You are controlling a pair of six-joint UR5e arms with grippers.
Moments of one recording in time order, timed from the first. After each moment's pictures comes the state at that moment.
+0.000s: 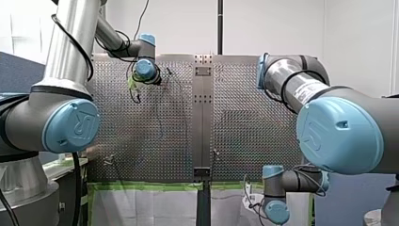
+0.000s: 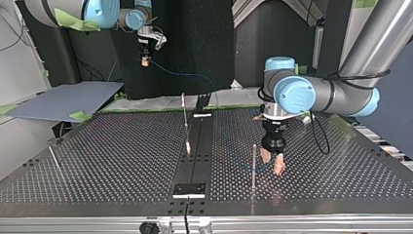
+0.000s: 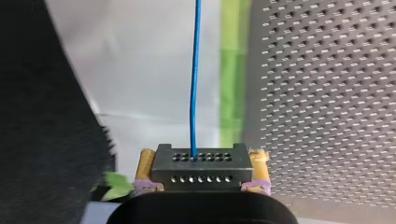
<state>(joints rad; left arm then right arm) -0.19 -1.78 -1.61 -2.89 -1.75 -2.00 1.95 -0.42 1.92 -1.22 1.71 1.68</state>
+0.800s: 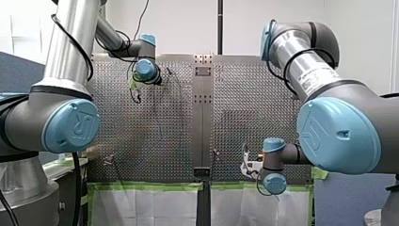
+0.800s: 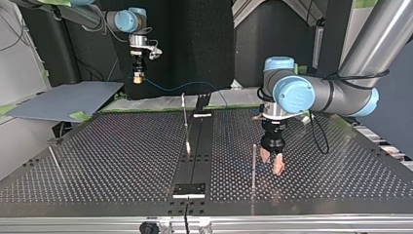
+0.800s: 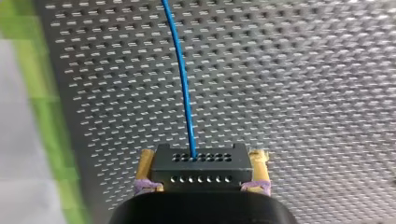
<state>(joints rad) -0.19 -1.78 -1.61 -2.89 -1.75 -2.01 1.95 -0.66 1.99 -1.37 1.65 1.65</state>
